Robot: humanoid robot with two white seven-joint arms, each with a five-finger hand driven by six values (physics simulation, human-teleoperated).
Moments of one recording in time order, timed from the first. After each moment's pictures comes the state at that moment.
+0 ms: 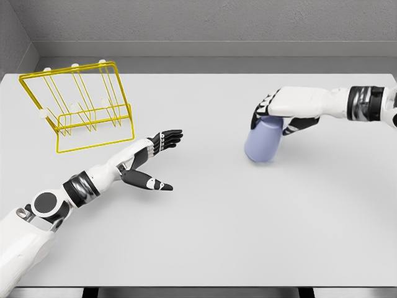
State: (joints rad) left arm -0.26 0.50 -0.55 -1.46 0.46 -0.25 -0.46; right arm -0.98 -0.83 1.04 -1.37 0.20 -0.61 0.46
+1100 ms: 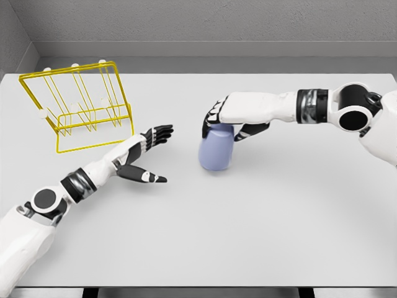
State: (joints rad) left arm -0.28 0.46 -0.51 -1.35 0.43 -0.25 -0.46; right arm -0.99 -0.64 1.05 -1.37 0.20 -0.61 0.46
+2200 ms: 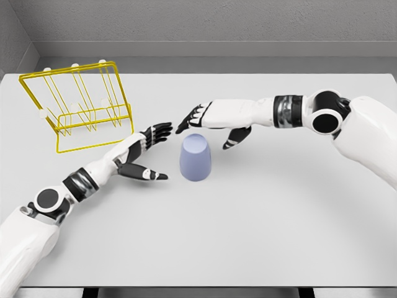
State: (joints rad) left arm -0.28 0.43 -0.48 -1.32 0.43 -0.25 -0.46; right arm -0.98 -0.53 1.07 -1.26 0.20 -0.61 0.46
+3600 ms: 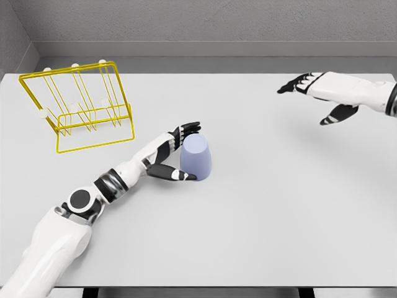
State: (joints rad) left arm -0.29 0.27 -0.48 -1.29 0.38 -0.25 -0.47; right arm -0.93 -0.91 0.97 -1.23 0.20 -0.61 0.33
